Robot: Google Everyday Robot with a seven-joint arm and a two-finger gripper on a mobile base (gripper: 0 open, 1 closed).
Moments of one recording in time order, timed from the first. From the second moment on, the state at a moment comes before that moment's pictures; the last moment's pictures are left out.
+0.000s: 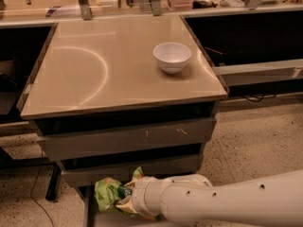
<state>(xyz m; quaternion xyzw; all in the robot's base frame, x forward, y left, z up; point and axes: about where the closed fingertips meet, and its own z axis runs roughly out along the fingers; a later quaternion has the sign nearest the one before) 0.389 0.081 0.570 -0.55 0.74 0.18 0.34</state>
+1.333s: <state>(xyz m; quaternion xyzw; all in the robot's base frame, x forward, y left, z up) 0.416 0.136 0.713 -0.64 0.65 0.11 0.39</state>
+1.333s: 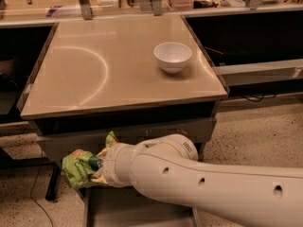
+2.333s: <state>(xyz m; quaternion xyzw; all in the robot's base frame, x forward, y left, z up) 0.463 0.170 0.852 -0.70 0.58 0.03 0.42</state>
